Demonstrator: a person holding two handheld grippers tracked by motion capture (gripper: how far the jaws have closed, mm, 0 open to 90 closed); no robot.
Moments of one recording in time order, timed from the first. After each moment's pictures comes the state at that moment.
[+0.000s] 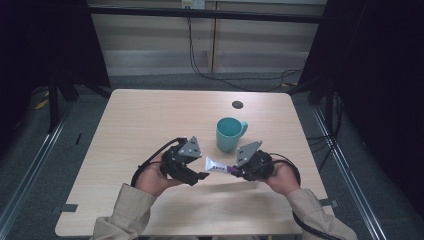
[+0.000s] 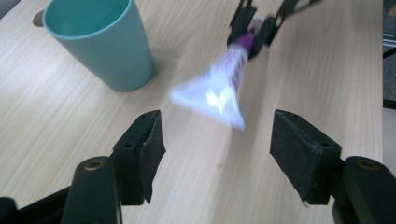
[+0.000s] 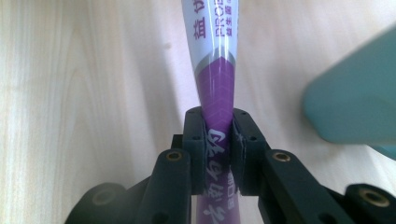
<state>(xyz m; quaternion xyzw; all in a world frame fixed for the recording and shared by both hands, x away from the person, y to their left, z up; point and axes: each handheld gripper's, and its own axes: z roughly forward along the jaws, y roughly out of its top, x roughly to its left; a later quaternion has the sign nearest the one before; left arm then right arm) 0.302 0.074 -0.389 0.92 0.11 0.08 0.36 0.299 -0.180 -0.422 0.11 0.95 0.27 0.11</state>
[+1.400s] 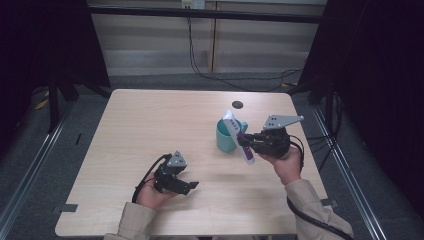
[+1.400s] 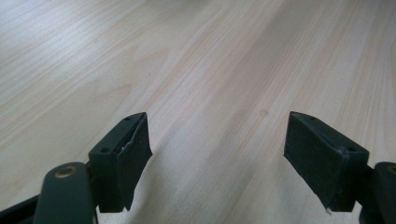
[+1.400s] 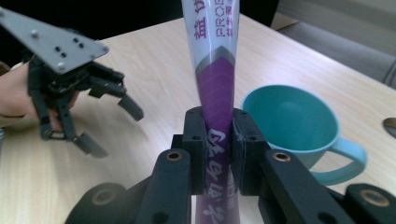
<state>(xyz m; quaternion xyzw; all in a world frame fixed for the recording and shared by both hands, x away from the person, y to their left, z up) 0.310 0.106 -0.489 0.89 0.25 0.07 0.38 0.326 -0.225 -0.385 0.28 0.81 0.49 0.13</state>
